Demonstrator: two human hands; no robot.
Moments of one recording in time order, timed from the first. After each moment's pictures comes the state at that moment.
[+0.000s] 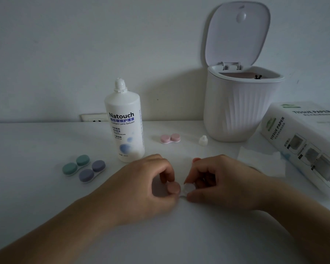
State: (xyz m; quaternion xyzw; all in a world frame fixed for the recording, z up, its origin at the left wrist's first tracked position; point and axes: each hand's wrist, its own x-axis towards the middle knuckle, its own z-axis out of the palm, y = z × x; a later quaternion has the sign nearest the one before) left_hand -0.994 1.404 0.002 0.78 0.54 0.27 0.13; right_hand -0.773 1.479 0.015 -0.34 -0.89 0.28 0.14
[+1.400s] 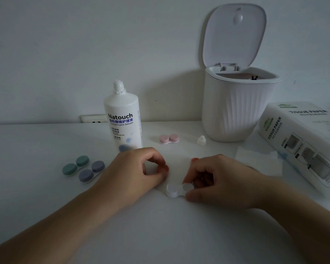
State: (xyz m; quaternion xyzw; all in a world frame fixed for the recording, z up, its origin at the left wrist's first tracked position) left_hand -1.008 1.422 -0.013 0.69 0.62 0.35 0.14; right_hand -0.772 1.479 0.015 -0.35 -0.88 0.29 0.12
